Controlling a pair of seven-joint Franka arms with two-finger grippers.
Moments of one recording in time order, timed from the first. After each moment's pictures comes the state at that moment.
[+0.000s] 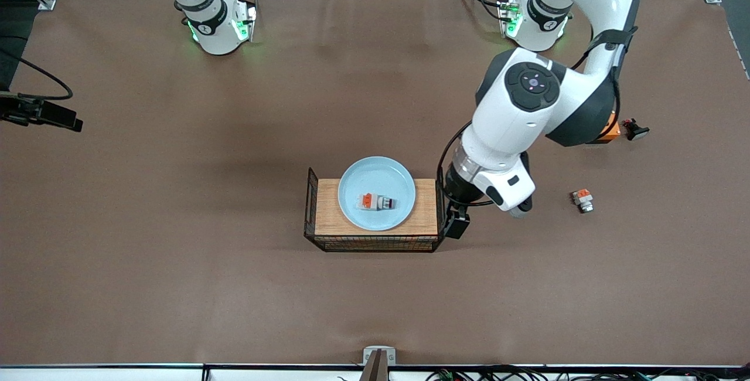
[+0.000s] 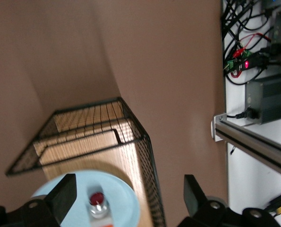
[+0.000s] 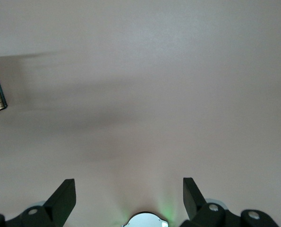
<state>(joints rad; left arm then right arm) -0.48 0.50 -0.04 -1.33 -0.04 2.10 -1.78 -0.02 0.20 -0.03 -1.24 -0.01 1.28 0.07</state>
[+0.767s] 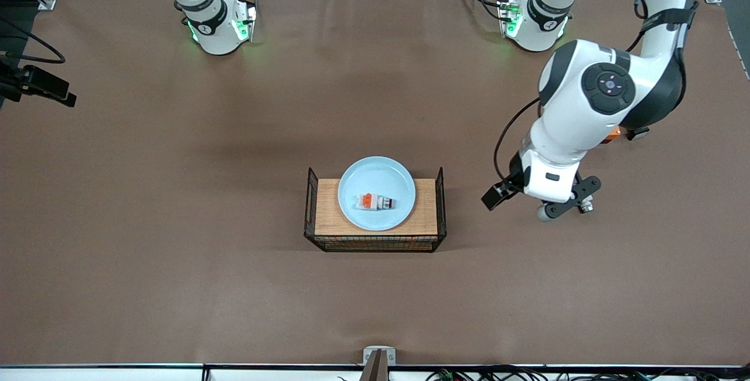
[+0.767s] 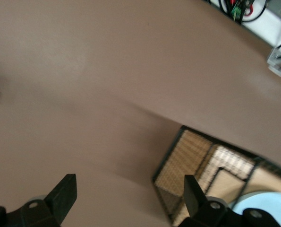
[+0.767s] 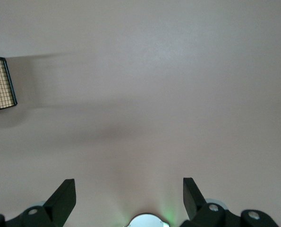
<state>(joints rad) -0.33 0.28 -0.04 -1.67 -0.04 2.10 -0.81 -0.02 0.03 -0.02 -1.42 -0.01 1.36 0.07</state>
